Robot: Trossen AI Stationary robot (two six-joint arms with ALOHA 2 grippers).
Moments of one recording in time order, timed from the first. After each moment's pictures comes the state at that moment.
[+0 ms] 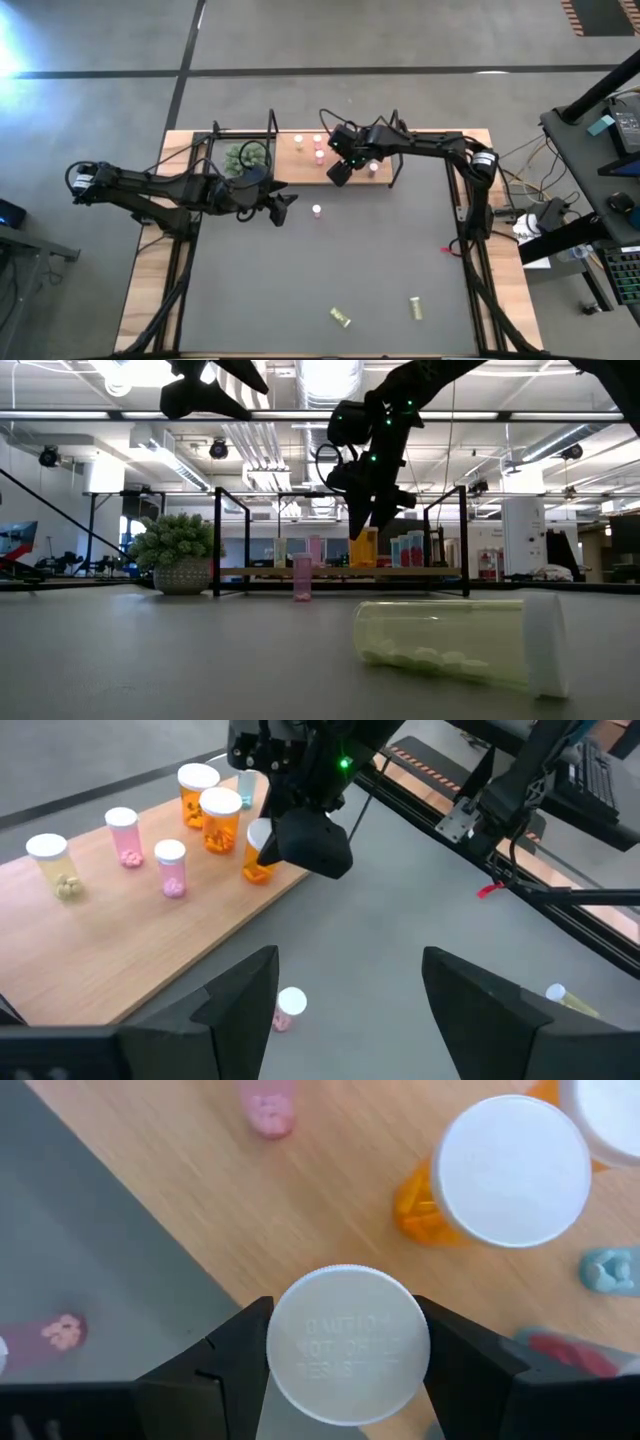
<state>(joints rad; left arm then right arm) -0.11 1.12 1.02 -0.43 -0.50 -0.66 -0.40 1.93 1.57 -0.82 0.10 0.33</state>
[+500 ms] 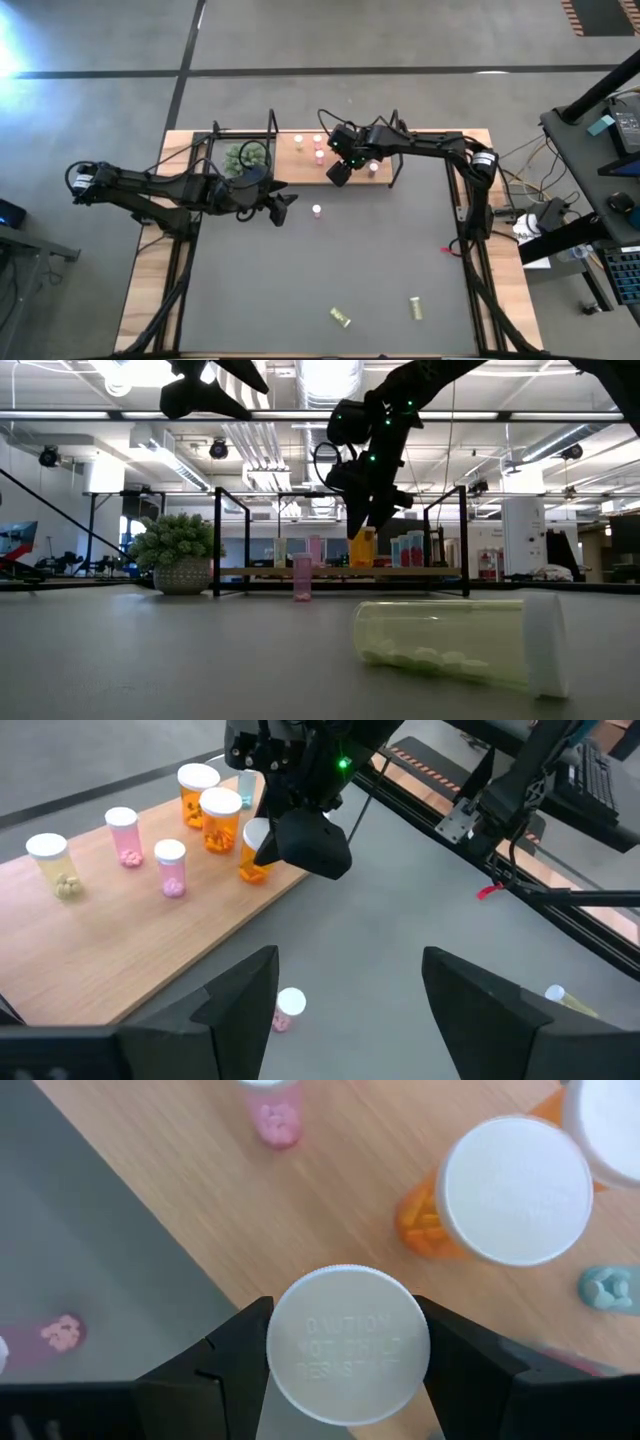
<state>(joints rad) -0.11 1.12 1.02 -0.43 -0.50 -0.67 -0.40 1.93 1.57 -0.81 0.10 0.30</state>
